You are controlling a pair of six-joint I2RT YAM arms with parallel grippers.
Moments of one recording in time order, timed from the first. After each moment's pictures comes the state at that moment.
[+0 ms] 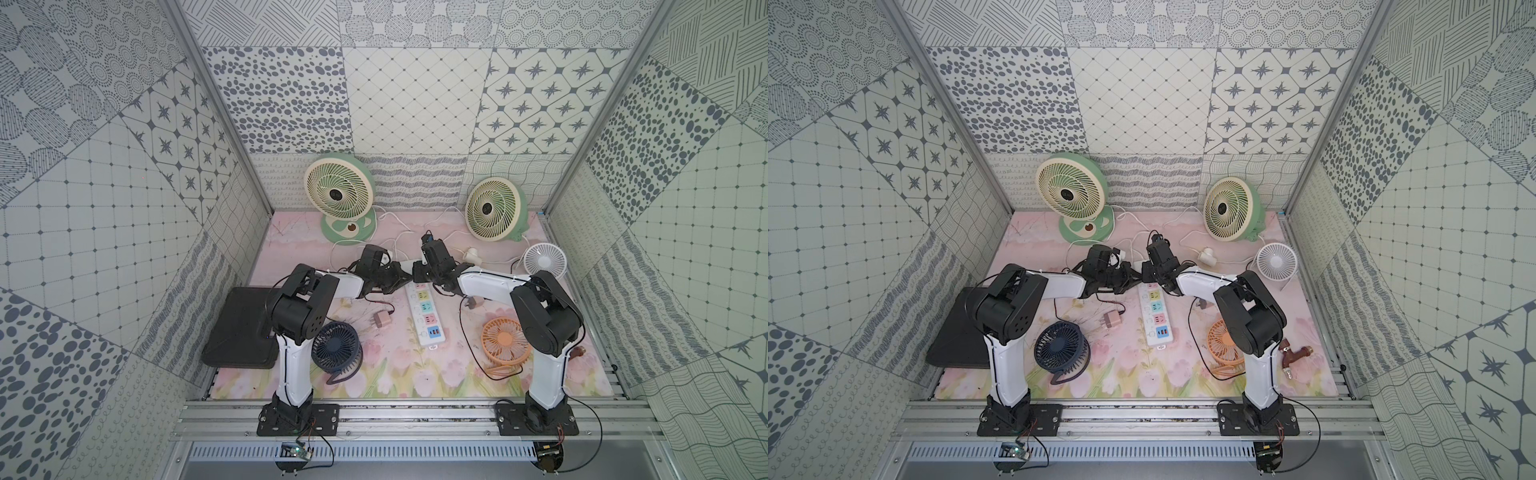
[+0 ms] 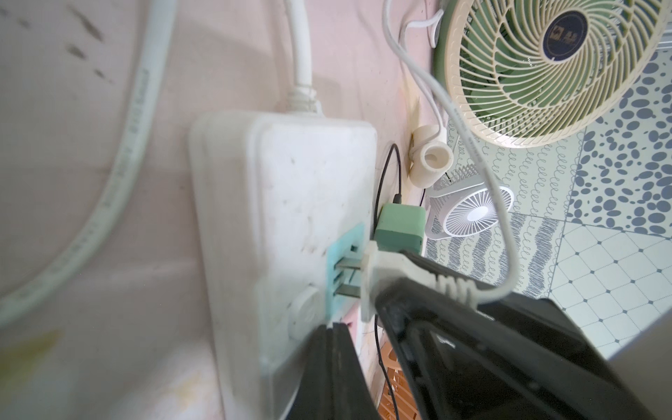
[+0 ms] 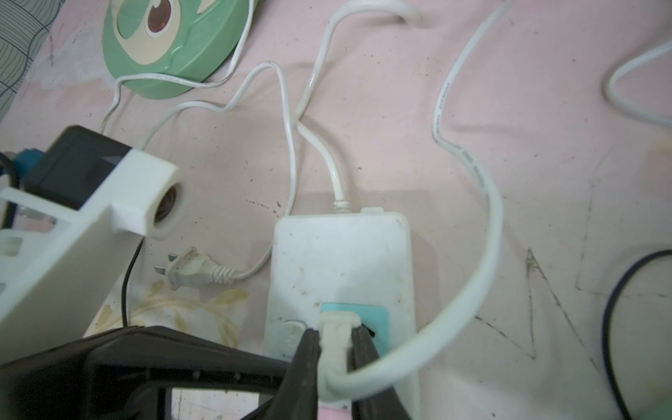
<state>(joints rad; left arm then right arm) -0.40 2.04 1.09 0.28 0.61 -1.01 0.63 1.94 1.23 -0.04 0.06 0.44</state>
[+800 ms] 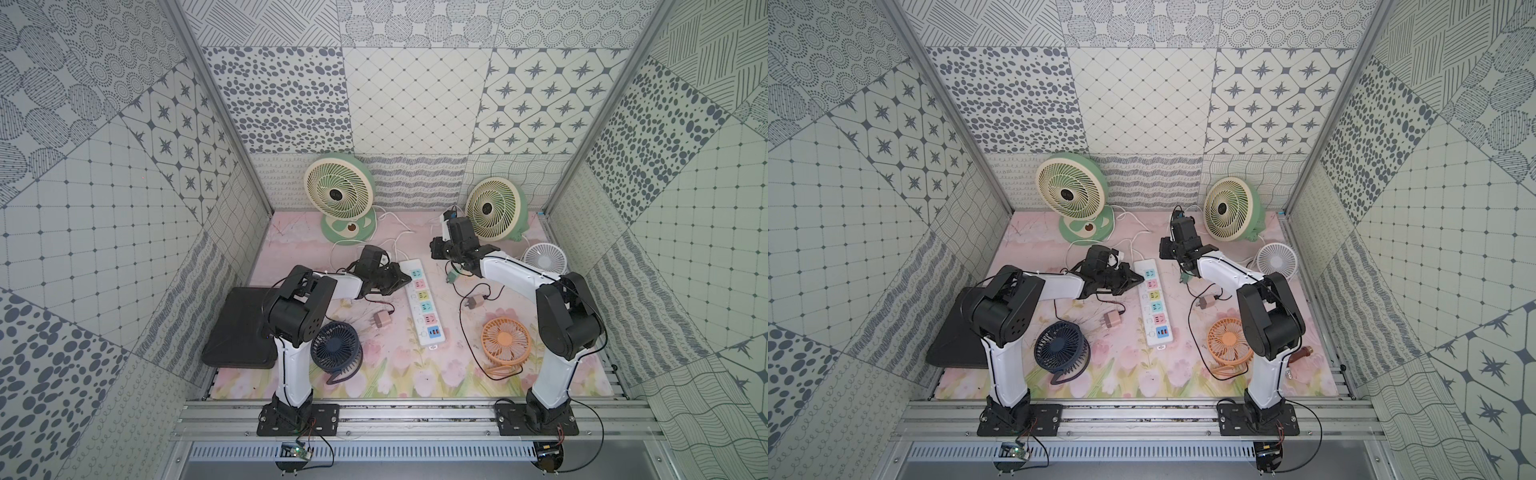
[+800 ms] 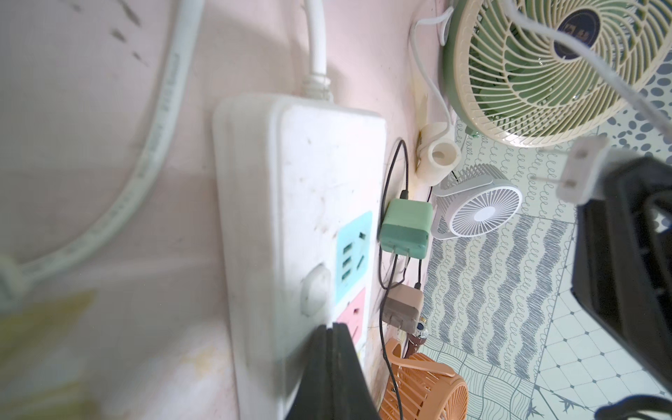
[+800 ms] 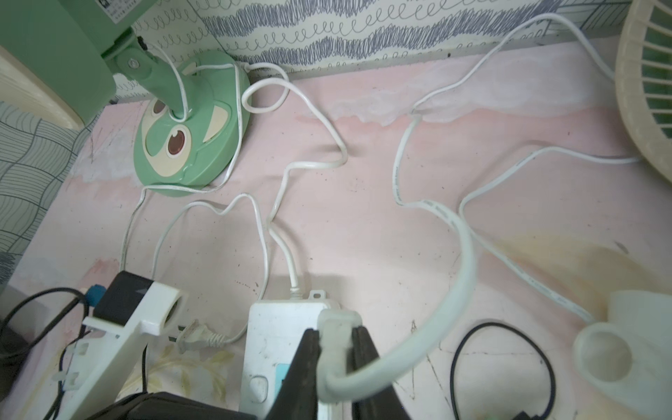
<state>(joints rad) -0.40 2.00 1.07 0.24 0.59 -1.00 0.45 1.86 1.34 -0.12 -0.04 0.39</state>
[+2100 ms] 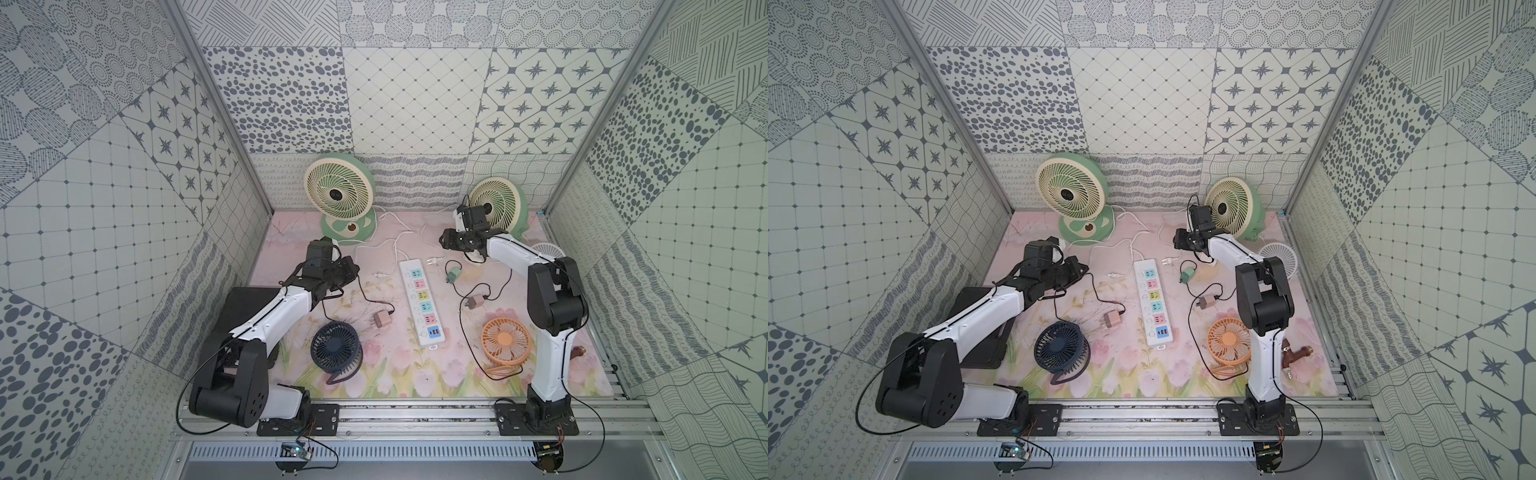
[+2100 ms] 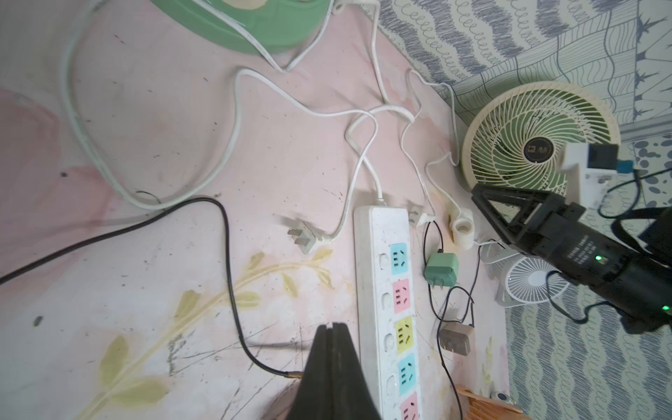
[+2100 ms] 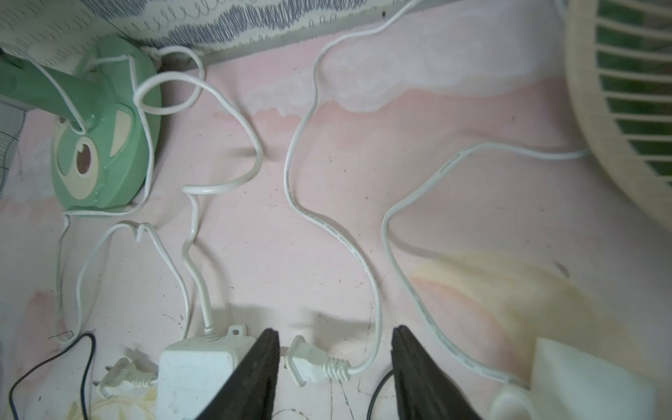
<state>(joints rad) -0.15 1.39 0.87 -0.16 0.29 -0.66 0.27 2.01 1.54 -0.31 -0.16 0.34</state>
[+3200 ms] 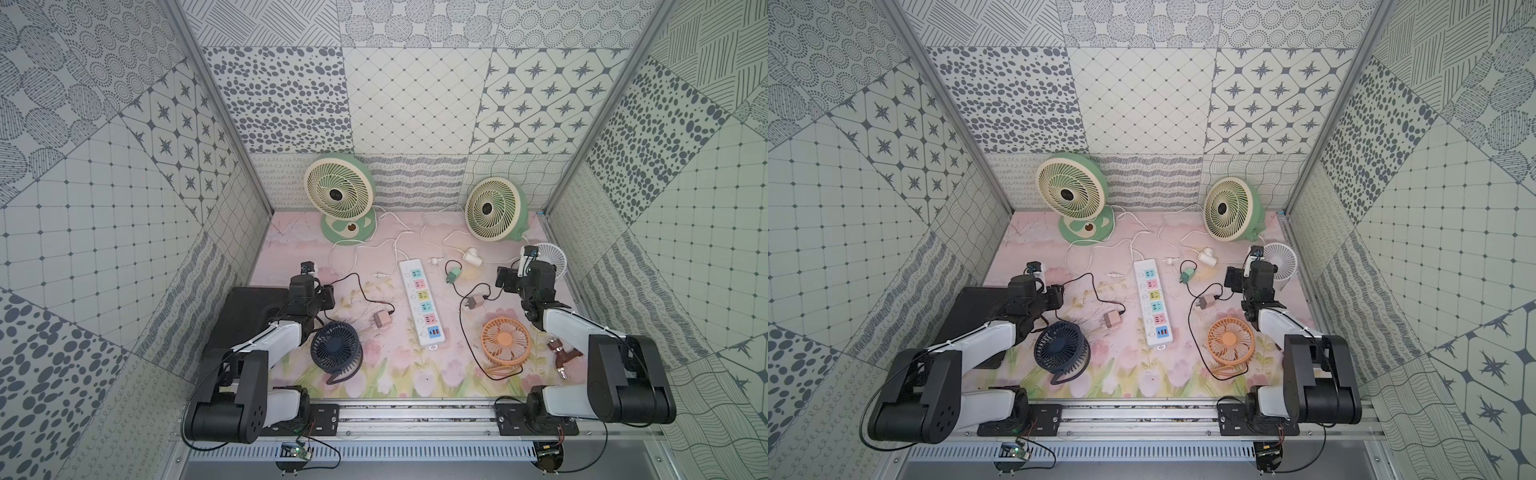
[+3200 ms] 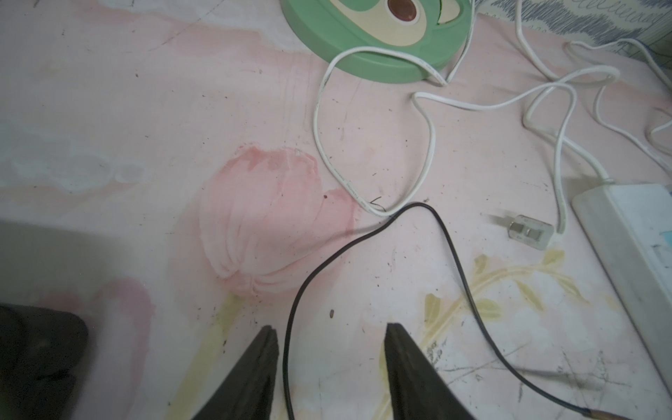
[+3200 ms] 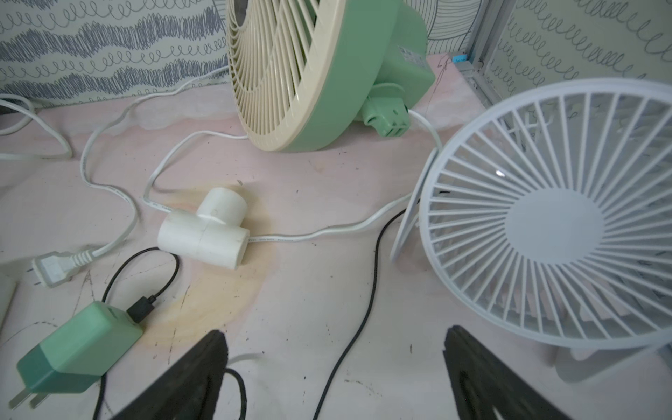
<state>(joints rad) 0.00 1.33 0.45 0.25 0.03 -0.18 -0.01 1.39 0.56 0.34 0.07 0.09</state>
